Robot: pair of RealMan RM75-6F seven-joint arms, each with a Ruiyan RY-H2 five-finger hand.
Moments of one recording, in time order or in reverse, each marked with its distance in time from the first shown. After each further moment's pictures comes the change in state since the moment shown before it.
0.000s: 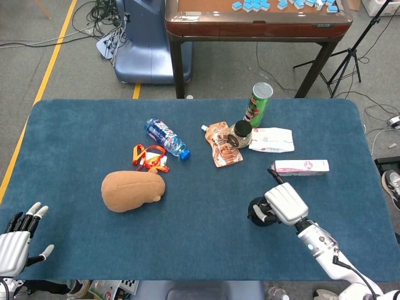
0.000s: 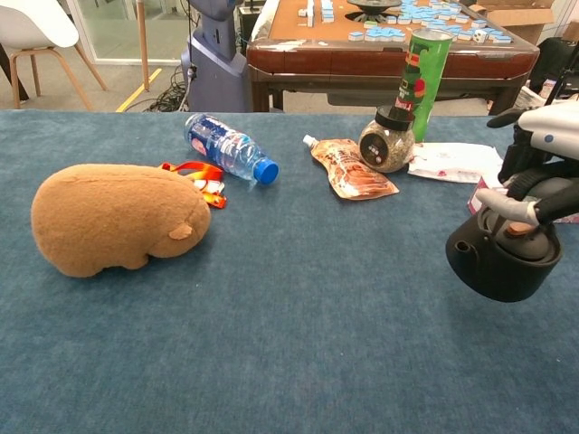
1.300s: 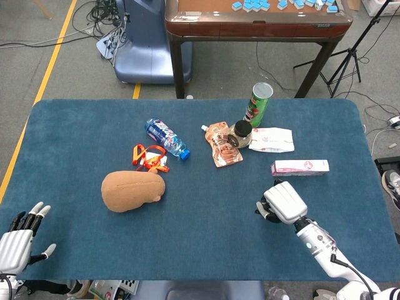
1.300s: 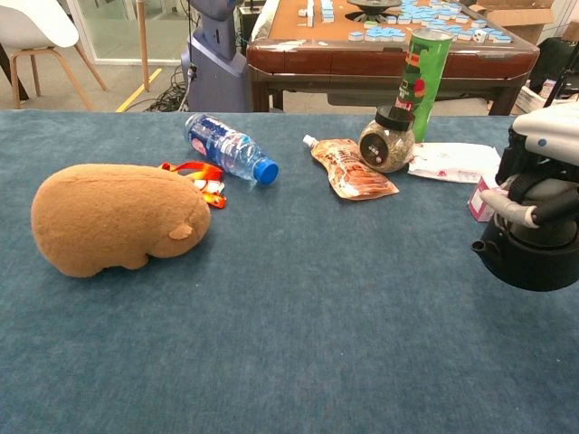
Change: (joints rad) left arm -0.014 -0.018 -0.004 0.022 -0.019 -0.030 -0.012; right arm 0.013 -0.016 -0.006 0.022 0.011 0.009 -0.044
